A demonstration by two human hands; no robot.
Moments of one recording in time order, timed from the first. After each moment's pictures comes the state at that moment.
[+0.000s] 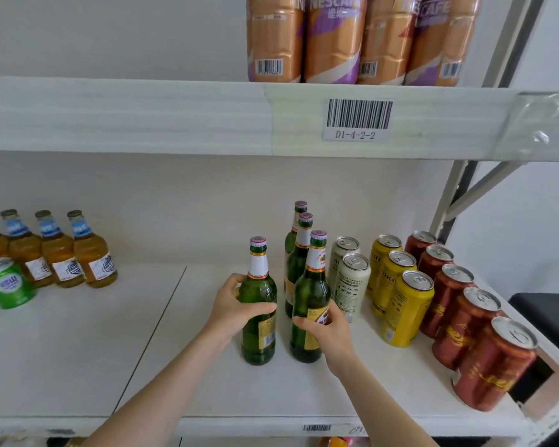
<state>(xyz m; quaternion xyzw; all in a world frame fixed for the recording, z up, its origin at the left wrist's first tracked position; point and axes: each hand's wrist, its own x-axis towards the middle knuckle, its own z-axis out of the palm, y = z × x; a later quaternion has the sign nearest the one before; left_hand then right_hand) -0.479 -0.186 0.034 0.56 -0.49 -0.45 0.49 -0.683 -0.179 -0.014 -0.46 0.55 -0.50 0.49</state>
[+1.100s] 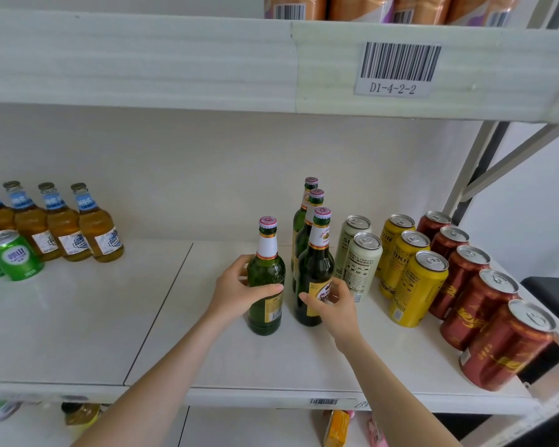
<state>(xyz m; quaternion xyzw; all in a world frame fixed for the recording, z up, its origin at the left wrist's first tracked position) -0.469 -0.179 0.025 0.55 -0.55 -0.41 0.47 -0.680 -0.186 -0.024 -0.48 0.59 -0.49 0.43</state>
